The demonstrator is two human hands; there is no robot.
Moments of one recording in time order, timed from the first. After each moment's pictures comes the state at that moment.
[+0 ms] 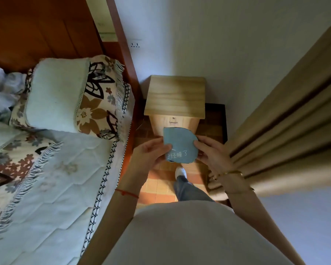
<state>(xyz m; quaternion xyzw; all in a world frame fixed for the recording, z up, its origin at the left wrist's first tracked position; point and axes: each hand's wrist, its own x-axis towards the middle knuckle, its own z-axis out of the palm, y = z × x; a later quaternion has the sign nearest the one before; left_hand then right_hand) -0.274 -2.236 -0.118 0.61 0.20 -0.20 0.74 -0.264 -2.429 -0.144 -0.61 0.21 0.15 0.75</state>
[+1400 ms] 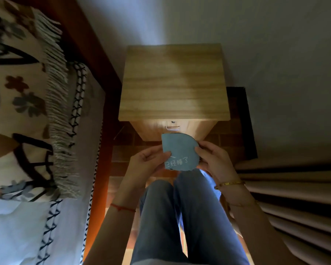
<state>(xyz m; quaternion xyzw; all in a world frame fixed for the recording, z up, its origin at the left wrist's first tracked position) -0.006 -2.229 -0.479 0.59 0.22 -0.28 0.72 -0.014 -2.418 -0.499 -0.58 0.27 0.13 0.76</state>
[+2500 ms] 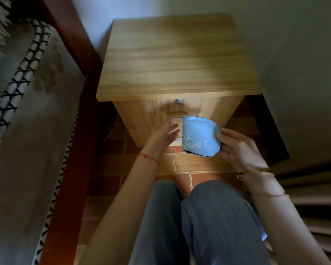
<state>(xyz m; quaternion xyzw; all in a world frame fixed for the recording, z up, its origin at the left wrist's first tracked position) 0.101 -2.264 -0.735 0.55 0.22 -0.29 0.75 0.004 -2.436 -0.687 -0.55 0.28 0.03 0.78</state>
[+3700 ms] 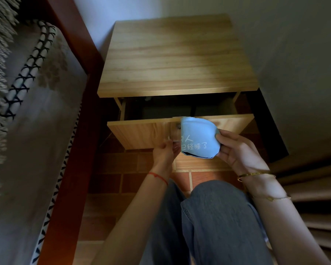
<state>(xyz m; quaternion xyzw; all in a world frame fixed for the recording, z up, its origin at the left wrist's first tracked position) 0.038 -2.278 -0.762 0.52 0.33 -0.17 0.77 -0.016 -2.443 -0.697 -0.54 0.23 0.05 0.81</state>
